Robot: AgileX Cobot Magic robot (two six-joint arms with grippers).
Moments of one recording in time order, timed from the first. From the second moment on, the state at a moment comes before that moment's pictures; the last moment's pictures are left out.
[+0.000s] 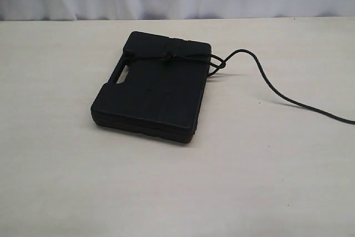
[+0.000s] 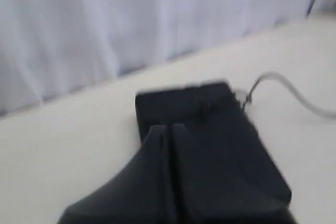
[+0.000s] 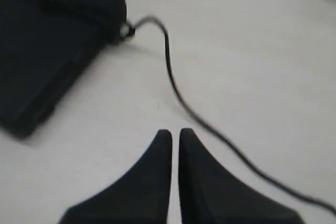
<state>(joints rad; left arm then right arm) -0.30 0.67 -0.58 0.07 0.29 -0.10 0.12 0.78 -0.76 -0.01 0.68 -0.13</state>
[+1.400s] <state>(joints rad) -0.17 0.00 0.00 -0.05 0.21 -0.10 0.08 0.01 0.00 -0.01 0.27 -0.13</state>
